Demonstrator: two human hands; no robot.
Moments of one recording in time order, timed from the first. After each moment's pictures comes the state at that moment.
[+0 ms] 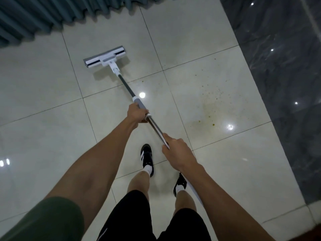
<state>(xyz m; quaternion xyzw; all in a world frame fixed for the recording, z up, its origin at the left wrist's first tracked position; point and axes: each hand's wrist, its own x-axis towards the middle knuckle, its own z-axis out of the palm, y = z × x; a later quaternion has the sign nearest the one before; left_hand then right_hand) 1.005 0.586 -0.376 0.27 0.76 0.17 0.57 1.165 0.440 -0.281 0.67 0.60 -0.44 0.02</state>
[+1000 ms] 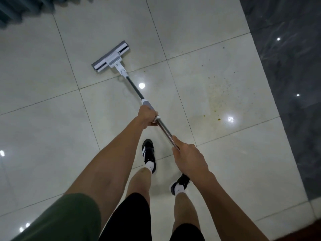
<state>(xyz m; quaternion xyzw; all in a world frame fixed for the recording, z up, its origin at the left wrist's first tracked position) 1.010 0.585 -0.451 0.23 0.73 0.09 0.64 1.160 0.431 -0.338 0.71 0.56 -0.42 0.06</state>
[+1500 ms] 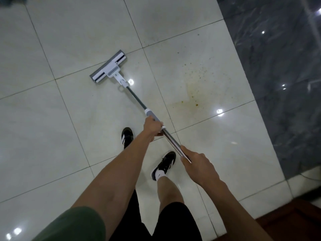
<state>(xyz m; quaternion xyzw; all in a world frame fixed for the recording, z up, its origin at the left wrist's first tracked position) 1.177 0.409 -0.450 0.22 0.73 0.09 0.63 1.327 0.274 -0.308 0.72 0.50 -0.46 0.10</state>
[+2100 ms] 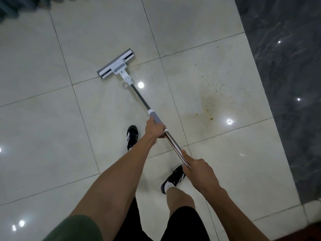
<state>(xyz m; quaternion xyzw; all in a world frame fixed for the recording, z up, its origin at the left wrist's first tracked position) 1.113 0.493 -0.463 0.19 0.75 0.12 0.62 1.273 0.359 -0.337 0.67 0.58 -0.45 0.16</state>
